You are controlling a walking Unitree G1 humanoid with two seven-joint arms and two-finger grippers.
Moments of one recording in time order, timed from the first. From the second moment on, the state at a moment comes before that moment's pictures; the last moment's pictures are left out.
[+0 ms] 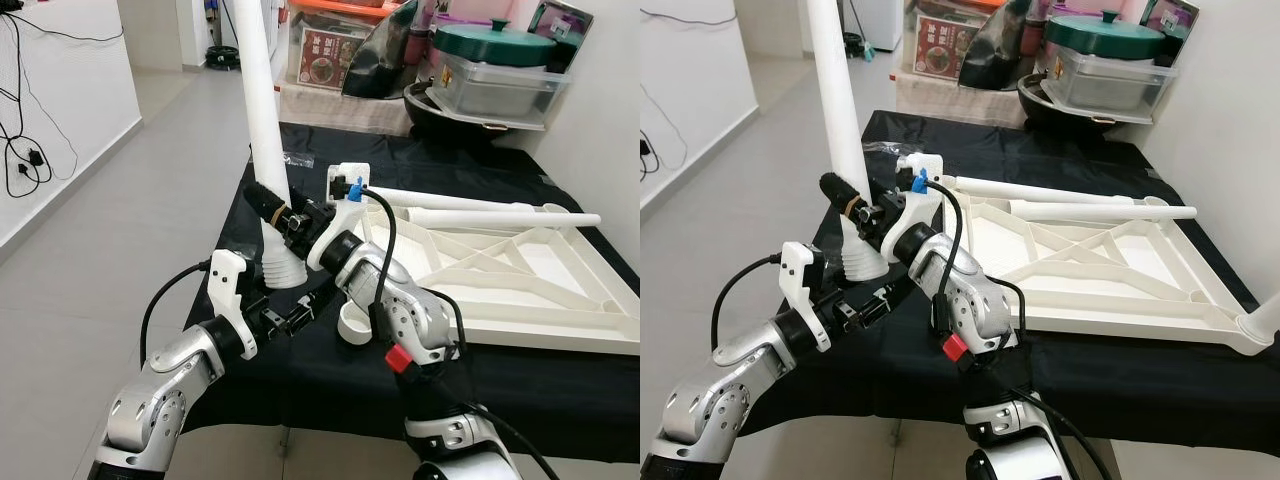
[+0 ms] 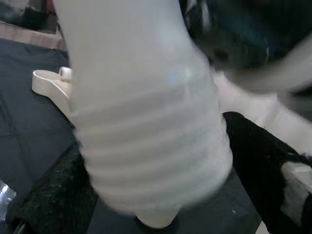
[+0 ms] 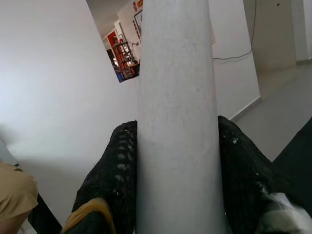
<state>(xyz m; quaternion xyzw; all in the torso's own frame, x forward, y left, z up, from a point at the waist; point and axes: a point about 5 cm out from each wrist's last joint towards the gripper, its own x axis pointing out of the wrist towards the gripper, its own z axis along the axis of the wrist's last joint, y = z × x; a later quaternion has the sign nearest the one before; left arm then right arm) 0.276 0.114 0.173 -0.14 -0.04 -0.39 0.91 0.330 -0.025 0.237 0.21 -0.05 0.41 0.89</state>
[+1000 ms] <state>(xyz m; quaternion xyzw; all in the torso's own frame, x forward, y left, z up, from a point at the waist) 0.278 0.121 0.173 -0.11 -0.04 -0.36 0.92 0.328 -0.026 0.227 0.21 -0.05 0.41 0.89</state>
